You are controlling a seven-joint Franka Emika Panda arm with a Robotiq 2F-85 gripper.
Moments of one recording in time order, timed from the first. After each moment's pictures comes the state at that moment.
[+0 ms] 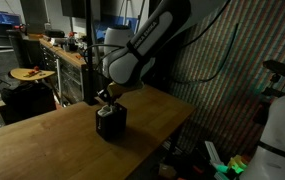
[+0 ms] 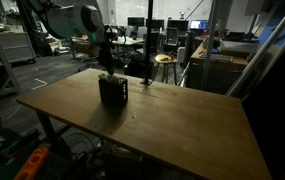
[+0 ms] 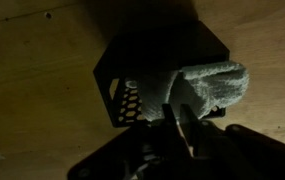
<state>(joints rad) 0.23 0.17 -0.12 -2.30 -0.27 2.70 0.49</state>
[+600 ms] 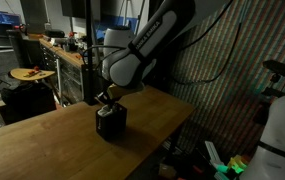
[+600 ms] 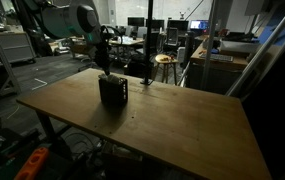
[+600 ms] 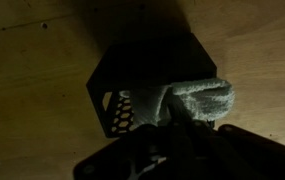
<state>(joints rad) 0.22 0.15 -0.09 -2.33 -0.27 2.70 0.50</state>
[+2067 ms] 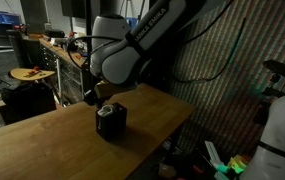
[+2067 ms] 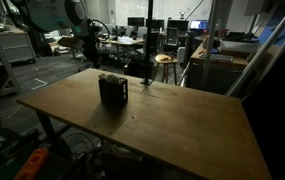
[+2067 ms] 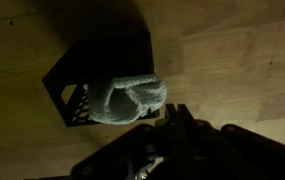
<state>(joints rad) 0.22 0.09 0.01 -2.34 -0.28 2.69 0.59</state>
